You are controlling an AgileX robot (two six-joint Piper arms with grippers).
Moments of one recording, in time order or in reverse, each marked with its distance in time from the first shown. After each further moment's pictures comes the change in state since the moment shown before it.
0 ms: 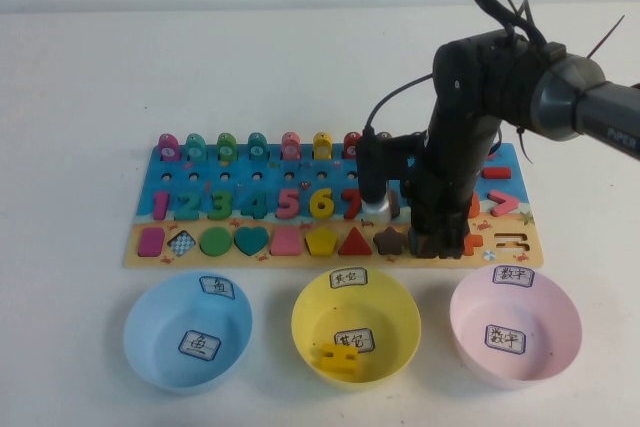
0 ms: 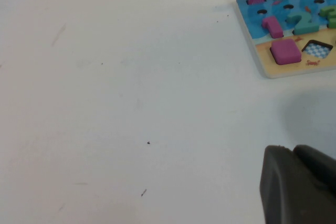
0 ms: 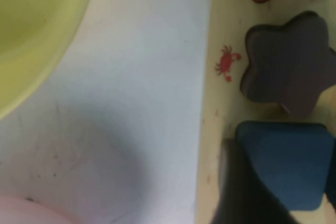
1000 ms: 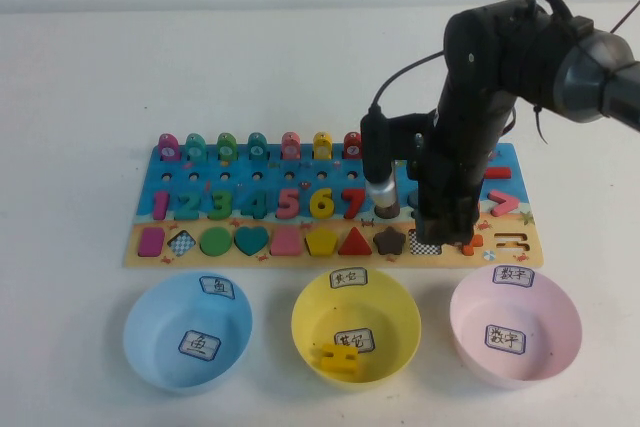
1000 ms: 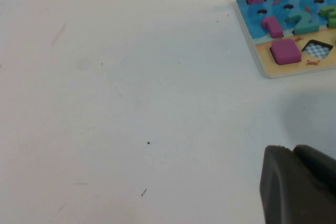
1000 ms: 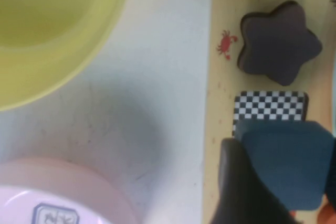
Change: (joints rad) right arm 0.002 -0.068 -0.008 -0.006 0.071 0.043; left arm 0.000 0.000 0.000 0.000 0.000 0.000
